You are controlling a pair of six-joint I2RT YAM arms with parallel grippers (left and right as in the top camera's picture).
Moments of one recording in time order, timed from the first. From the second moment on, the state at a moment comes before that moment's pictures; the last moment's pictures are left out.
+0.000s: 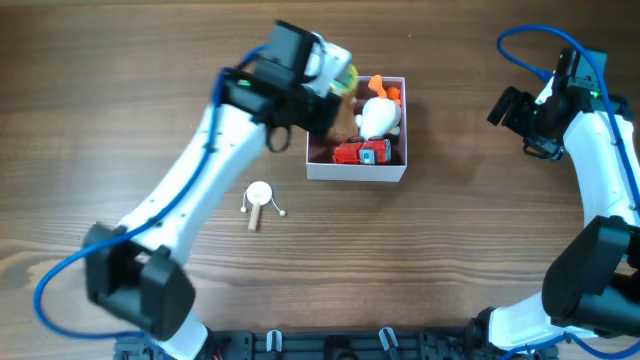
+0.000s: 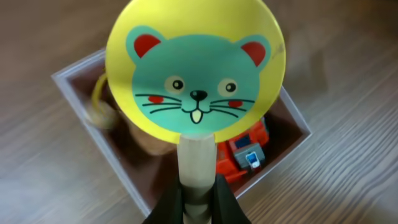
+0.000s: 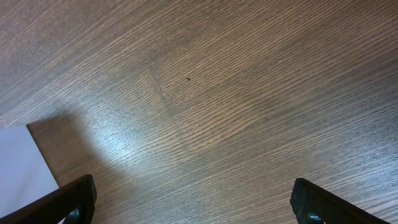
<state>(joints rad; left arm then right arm) -0.50 1.80 1.60 -0.81 0.24 0.03 -0.25 1.72 1.32 -0.80 -0.05 0.30</state>
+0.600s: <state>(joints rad) -0.51 1.97 1.60 -0.94 0.21 -0.12 -0.25 1.72 1.32 -0.80 -0.05 0.30</state>
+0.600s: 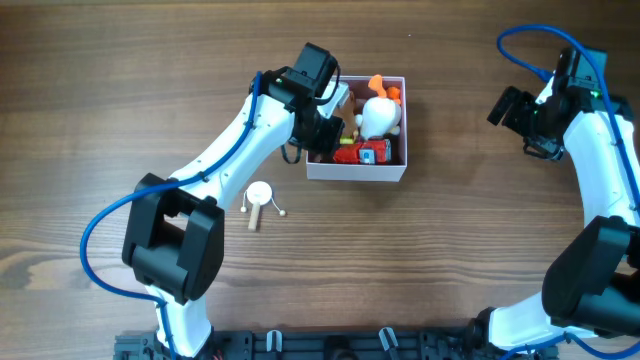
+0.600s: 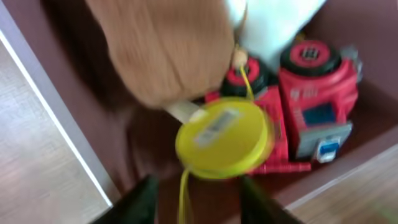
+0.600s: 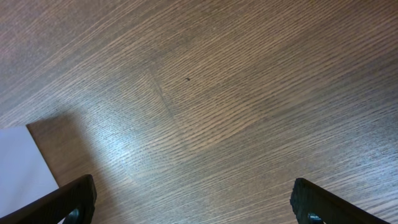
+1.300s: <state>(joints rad) -0.43 1.74 1.55 -1.32 0.04 -0.19 -0.25 1.72 1.32 -0.80 -0.05 0.30</state>
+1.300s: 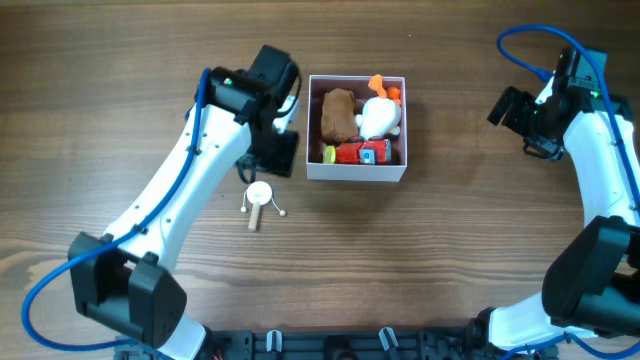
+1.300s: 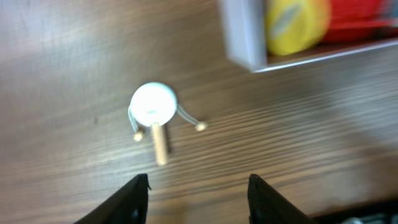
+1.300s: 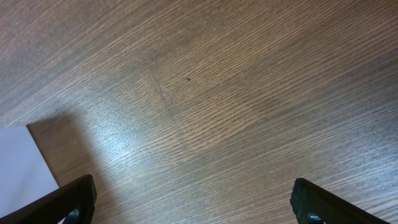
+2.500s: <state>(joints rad) -0.31 1.71 0.91 -0.78 0.15 -0.26 -0.25 1.72 1.32 -0.80 -0.05 0.30</state>
